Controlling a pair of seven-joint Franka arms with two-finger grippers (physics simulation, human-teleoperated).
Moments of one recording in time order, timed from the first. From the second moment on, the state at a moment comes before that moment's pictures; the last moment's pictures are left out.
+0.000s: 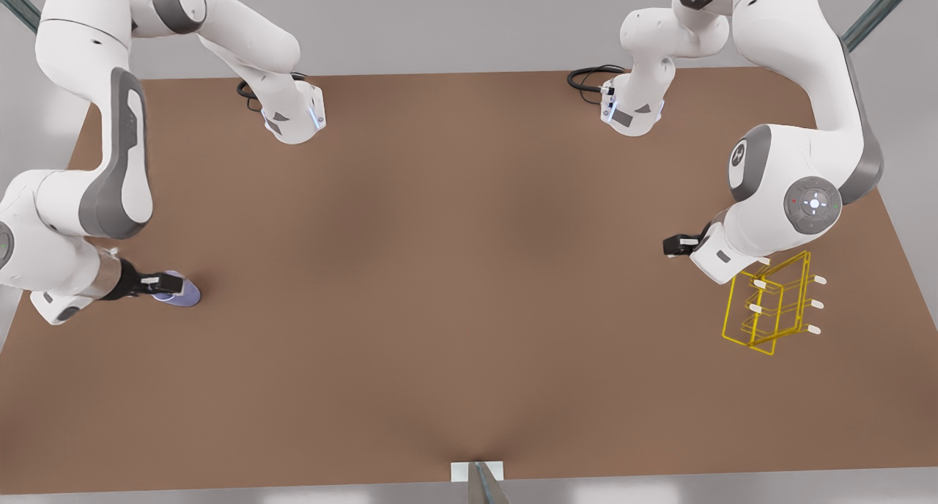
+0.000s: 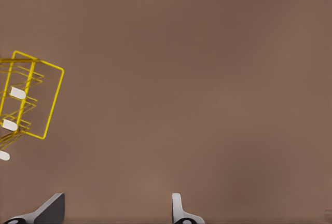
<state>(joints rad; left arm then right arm) -0.09 0.31 -0.08 -1.41 0.02 1.52 -0.14 -0.42 0.38 0.35 -1.45 -0.10 1.70 -0.07</state>
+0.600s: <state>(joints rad) -0.09 0.32 -0.09 -1.42 0.02 1.52 -0.15 -0.38 0.41 0.35 -1.66 -0.12 1.88 -0.11</state>
